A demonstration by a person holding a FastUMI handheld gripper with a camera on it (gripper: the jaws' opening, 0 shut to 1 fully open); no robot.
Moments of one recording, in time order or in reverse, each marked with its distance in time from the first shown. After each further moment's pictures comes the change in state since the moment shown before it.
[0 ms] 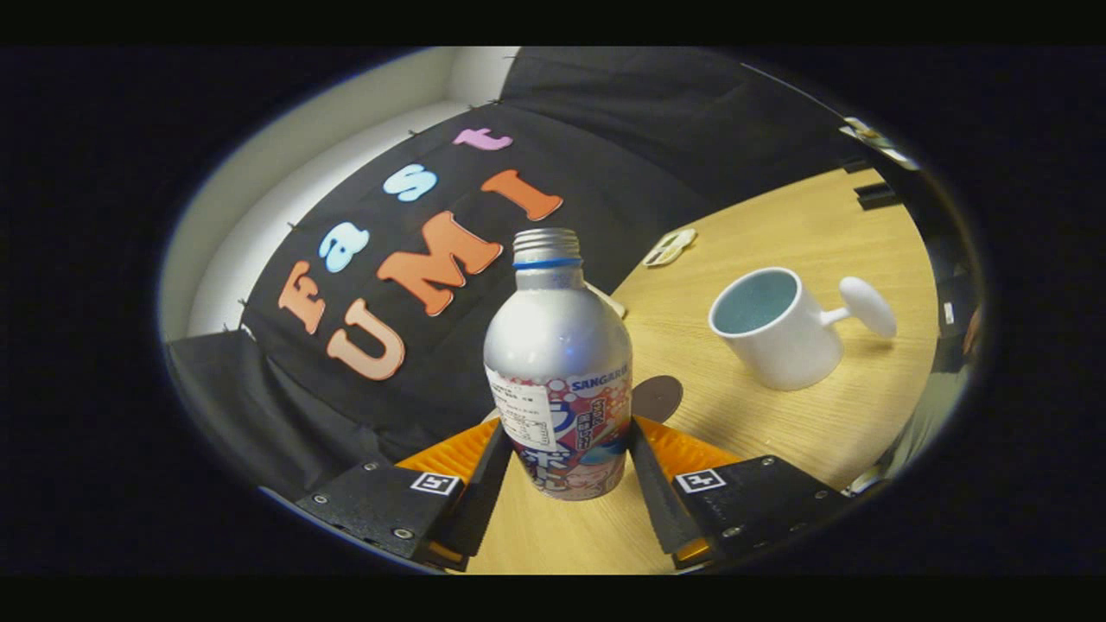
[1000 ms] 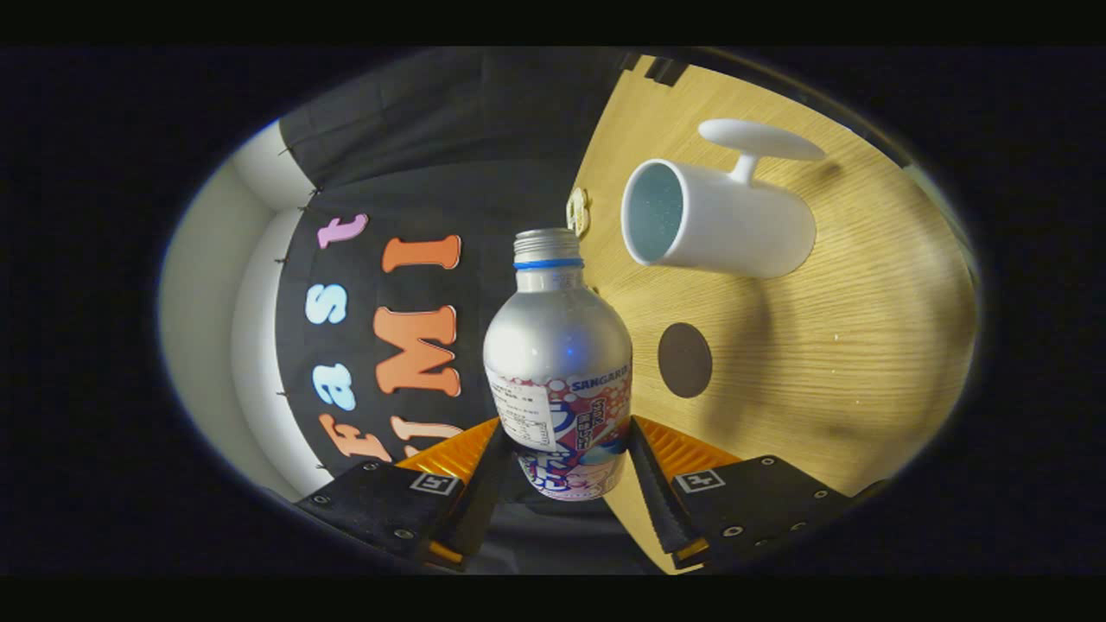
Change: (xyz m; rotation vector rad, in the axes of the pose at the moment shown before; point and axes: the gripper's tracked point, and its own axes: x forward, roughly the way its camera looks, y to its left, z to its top) arm 0.019 0.016 0.007 0.715 -0.011 0.033
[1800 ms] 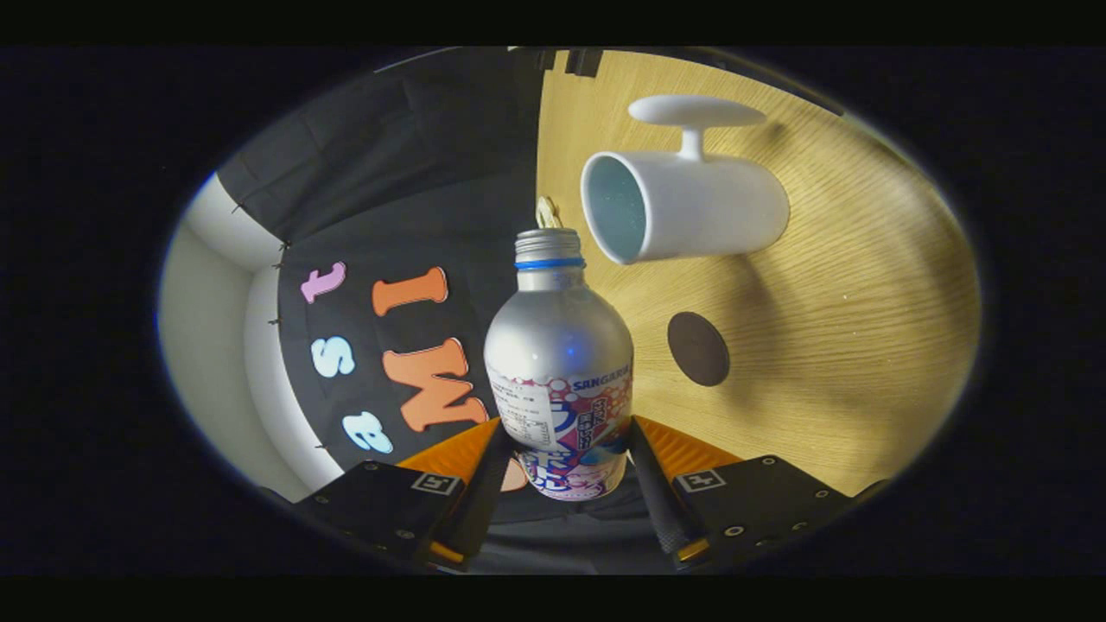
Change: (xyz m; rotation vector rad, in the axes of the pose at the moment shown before) arm 0.000 0.006 0.010 0.197 -0.022 -0.030
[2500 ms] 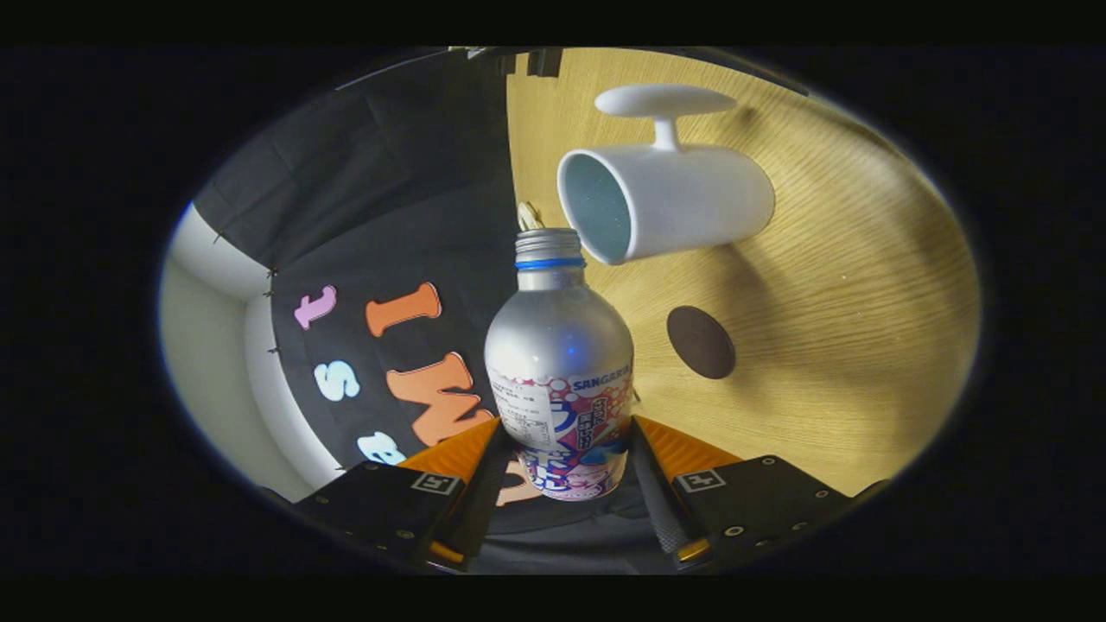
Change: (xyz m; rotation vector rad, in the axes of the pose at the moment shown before) arm 0.001 0.007 0.001 0.107 -0.002 -0.021
